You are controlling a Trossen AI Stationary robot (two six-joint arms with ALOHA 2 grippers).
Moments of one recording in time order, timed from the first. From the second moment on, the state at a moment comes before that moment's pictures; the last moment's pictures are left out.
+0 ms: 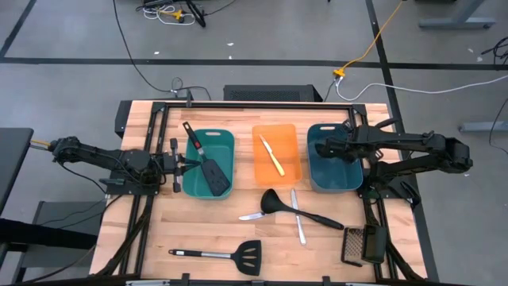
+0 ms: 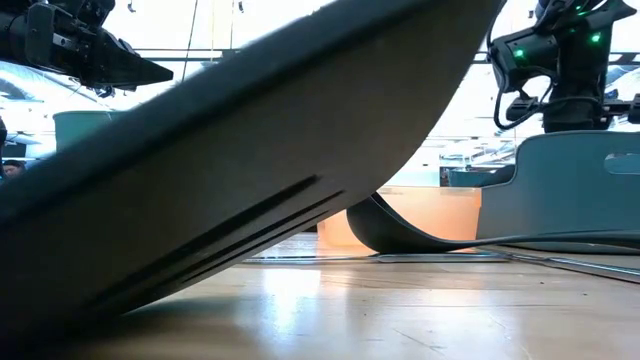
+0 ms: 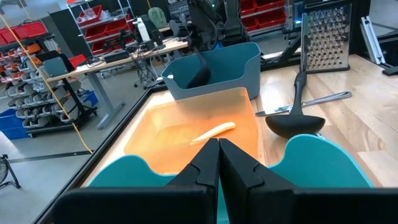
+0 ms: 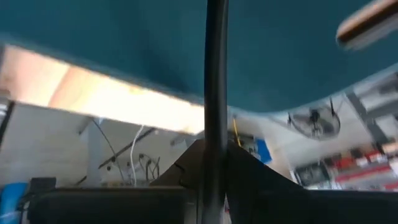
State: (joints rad) left arm -0.24 0.28 0.20 -0.05 -0.43 0.19; right arm -0.29 1.11 0.77 -1.45 0.73 -0.91
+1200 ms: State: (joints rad) left arm -0.24 0.28 0.20 -0.06 -0.46 0.20; right arm -0.29 1.24 0.77 -1.28 0.73 -1.14
